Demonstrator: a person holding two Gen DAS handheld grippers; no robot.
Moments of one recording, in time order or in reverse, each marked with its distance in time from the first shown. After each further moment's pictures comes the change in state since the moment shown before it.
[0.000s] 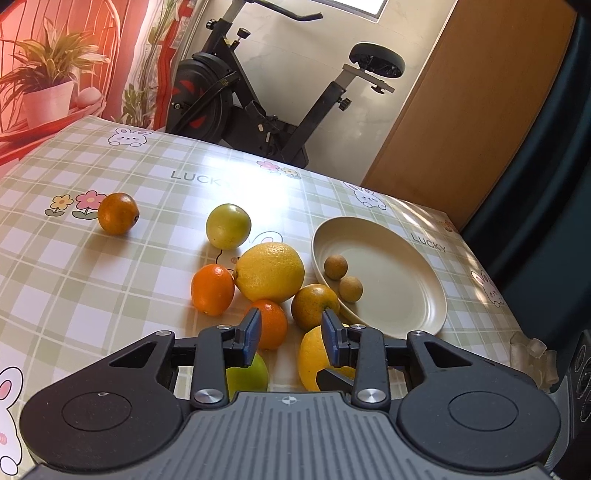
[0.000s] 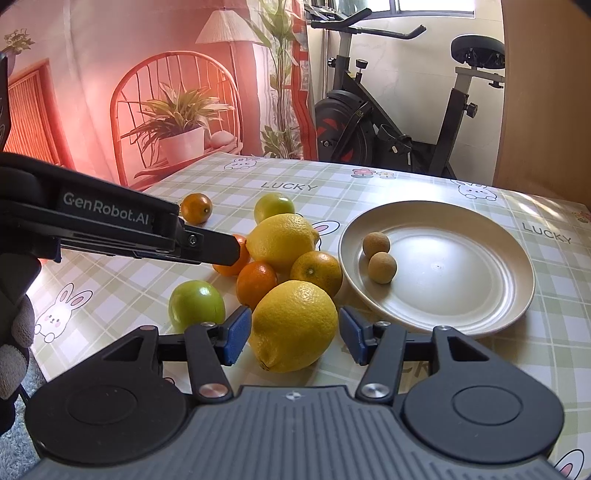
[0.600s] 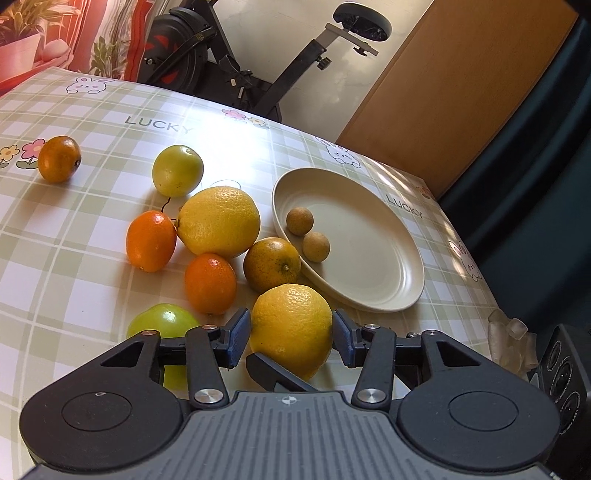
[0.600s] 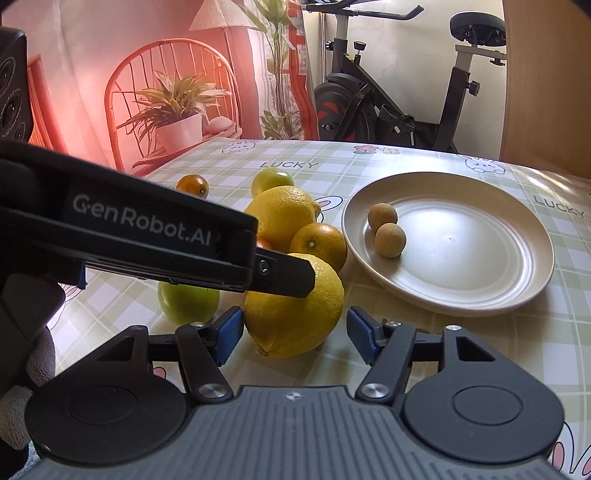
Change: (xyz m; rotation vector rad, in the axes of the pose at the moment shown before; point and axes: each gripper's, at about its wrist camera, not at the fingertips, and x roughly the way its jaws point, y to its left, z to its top) left arm 0.041 -0.011 -0.014 -0.034 0.123 -0.104; right arm 0.017 -0.005 -0.012 0.037 0.040 0.021
